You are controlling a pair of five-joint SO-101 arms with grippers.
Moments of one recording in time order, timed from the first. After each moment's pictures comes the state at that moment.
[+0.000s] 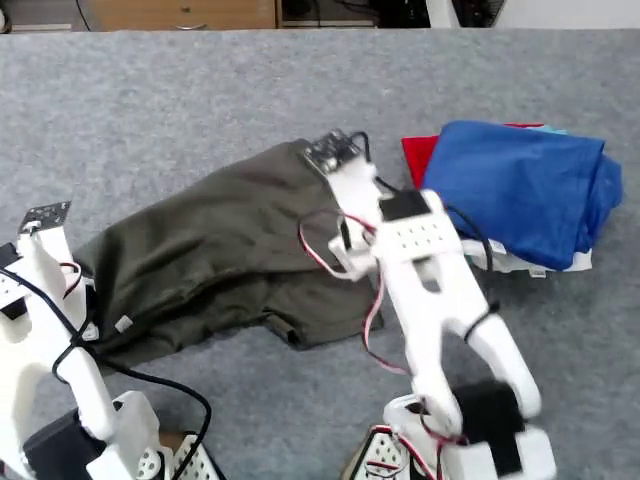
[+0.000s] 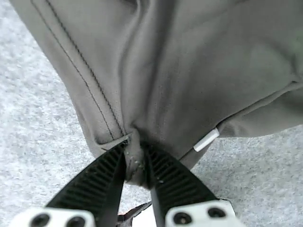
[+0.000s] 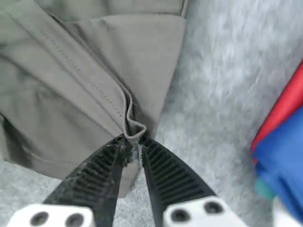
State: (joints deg) left arm -38.0 -24.0 44.0 80.3 -32.0; right arm -16.5 -16.0 38.6 62.8 12.7
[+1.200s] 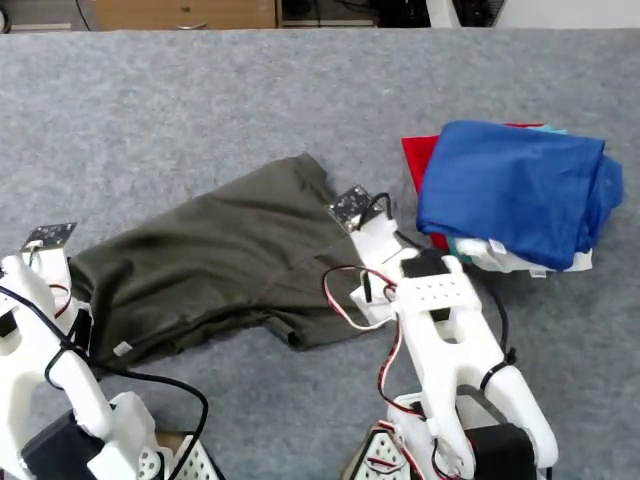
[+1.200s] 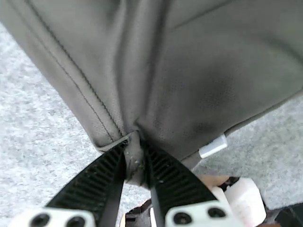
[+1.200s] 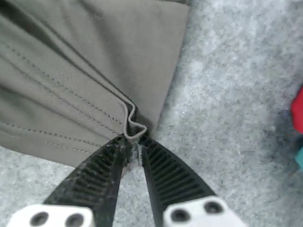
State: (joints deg) left arm -44.2 -24.0 48.3 80.5 -46.5; right arm -11.3 -26.2 62.2 50.4 17.5
